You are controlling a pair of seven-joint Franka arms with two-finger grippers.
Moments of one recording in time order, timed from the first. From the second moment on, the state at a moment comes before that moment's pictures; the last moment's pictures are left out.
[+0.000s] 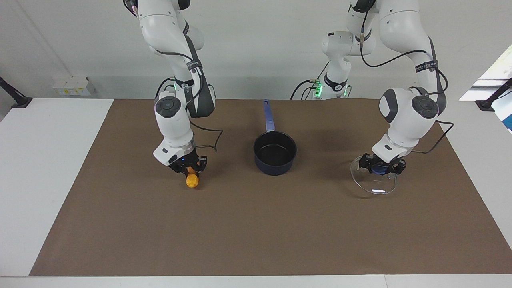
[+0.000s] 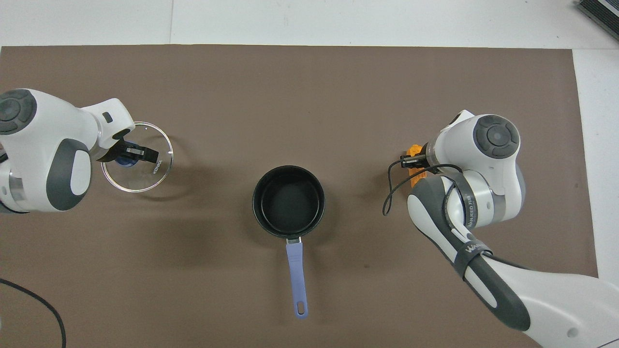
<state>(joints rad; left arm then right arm) -0.06 0.25 0.00 -1.94 -0.01 2.25 0.23 0.21 0.26 0.00 -1.98 -0.02 2.36 0.18</state>
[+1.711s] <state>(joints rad) -0.01 0.30 0.00 -2.01 -0.01 2.37 0.25 0.64 0.37 0.02 -1.68 0.04 2.18 0.70</state>
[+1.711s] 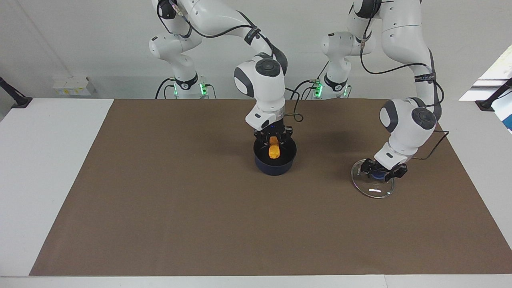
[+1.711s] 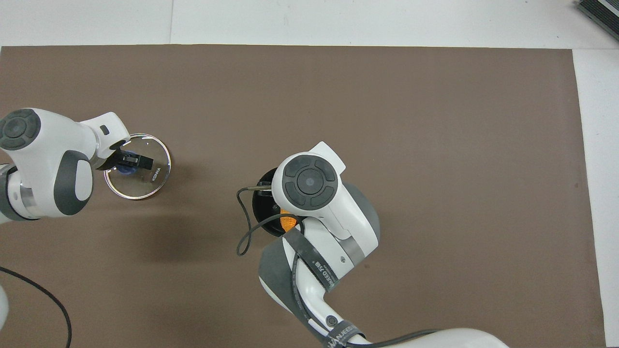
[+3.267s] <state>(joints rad) -0.01 0.13 0.00 -1.81 -0.01 2.03 0.21 0.66 0.43 0.02 -1.72 0.04 2.26 0.61</state>
